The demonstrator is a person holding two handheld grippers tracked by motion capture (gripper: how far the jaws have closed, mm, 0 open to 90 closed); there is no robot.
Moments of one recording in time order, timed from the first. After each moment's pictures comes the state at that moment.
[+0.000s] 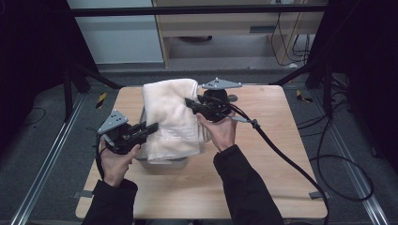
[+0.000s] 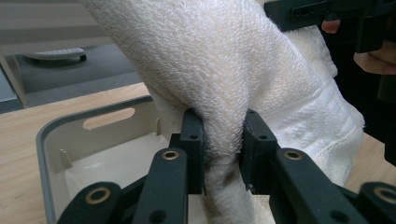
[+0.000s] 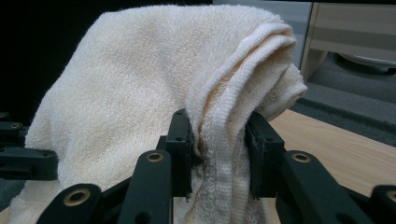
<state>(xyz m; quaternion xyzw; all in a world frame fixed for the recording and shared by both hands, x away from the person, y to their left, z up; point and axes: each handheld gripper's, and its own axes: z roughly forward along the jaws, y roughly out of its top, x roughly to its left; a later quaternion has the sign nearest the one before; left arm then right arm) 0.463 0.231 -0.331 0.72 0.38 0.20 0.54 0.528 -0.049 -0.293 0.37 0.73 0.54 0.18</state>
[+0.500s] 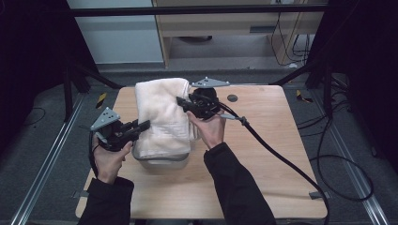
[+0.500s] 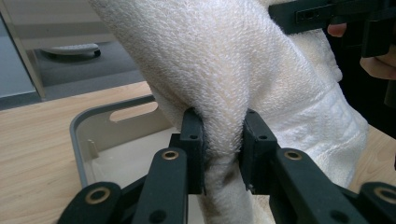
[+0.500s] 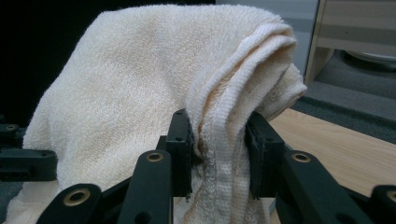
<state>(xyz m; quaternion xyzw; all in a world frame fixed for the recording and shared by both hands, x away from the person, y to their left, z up) 0.472 0.253 -0.334 0.72 0.40 0.21 0.53 0.543 -0.024 -0.301 0.38 0.73 0.54 0.17</state>
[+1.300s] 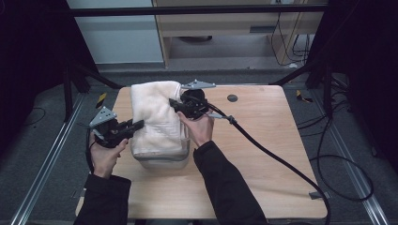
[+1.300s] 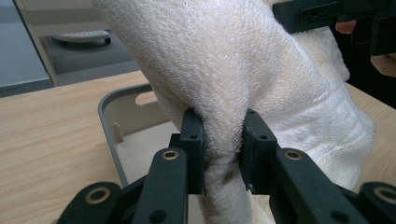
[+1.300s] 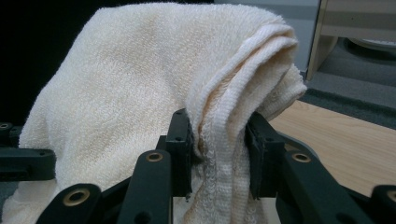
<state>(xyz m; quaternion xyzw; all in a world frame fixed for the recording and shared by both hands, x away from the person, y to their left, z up) 0.495 0.274 -0.356 0.73 0.41 0.21 0.50 0.567 0.005 -0.329 0.39 0.73 0.53 0.17</state>
